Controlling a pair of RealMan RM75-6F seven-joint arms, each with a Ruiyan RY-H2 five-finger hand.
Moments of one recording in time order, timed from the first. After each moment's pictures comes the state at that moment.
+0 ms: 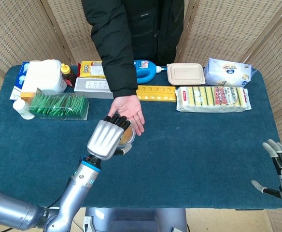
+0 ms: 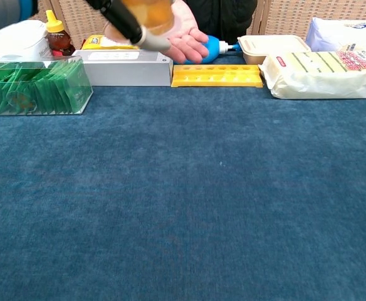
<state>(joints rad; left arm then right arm) -0.96 -1.52 -0.19 -2.14 0.91 1.53 1.01 0.01 -1.00 0.02 -1.62 -1.64 1.62 0.27</state>
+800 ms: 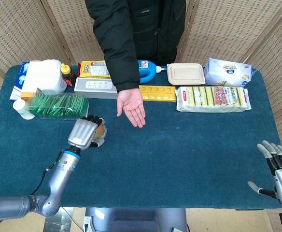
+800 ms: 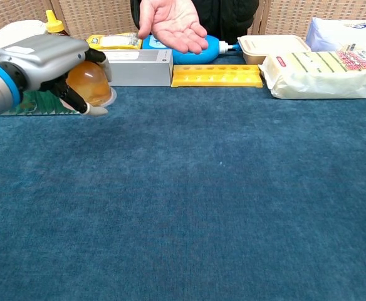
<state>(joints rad) -0.81 -1.56 -0.08 -1.60 0.97 1.26 0.64 0.01 -1.01 0.01 -1.63 -1.66 1.60 0.22</state>
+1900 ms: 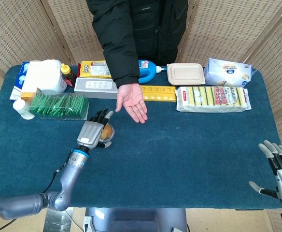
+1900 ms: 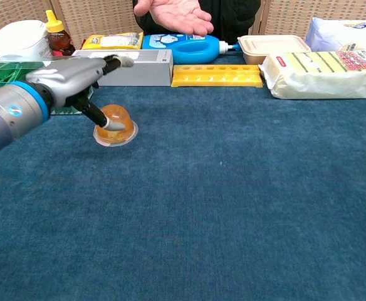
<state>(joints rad) -0.75 -1.67 -0.18 -1.49 1.01 1.15 0.51 0.01 -1.00 0.01 -1.63 -1.65 1.61 0.25</state>
